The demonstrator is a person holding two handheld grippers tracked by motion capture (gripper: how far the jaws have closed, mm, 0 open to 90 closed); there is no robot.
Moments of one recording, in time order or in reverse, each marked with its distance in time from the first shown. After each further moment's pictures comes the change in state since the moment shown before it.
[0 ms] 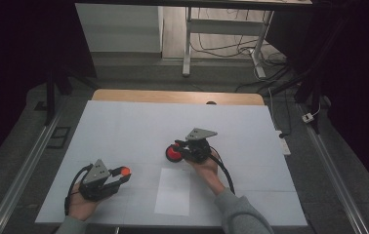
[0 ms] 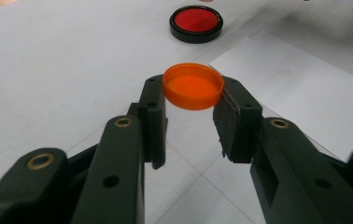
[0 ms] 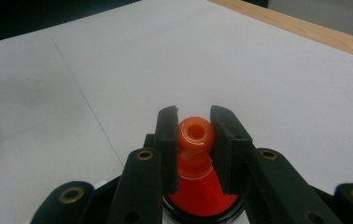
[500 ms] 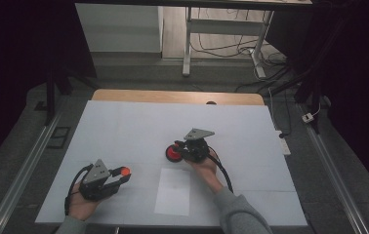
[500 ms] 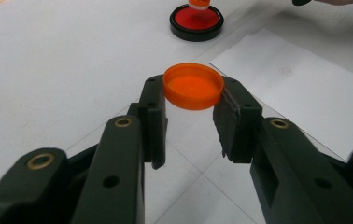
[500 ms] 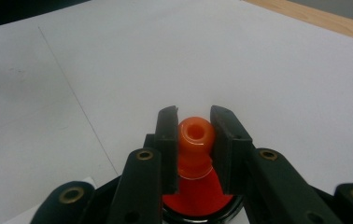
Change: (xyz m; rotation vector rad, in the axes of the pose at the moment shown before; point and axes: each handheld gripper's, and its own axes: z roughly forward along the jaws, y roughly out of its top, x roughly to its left) left arm 0.000 -0.001 0.001 0.004 -0.003 -0.001; right arm -0.005 -0.007 0.012 0.029 -0.006 0.010
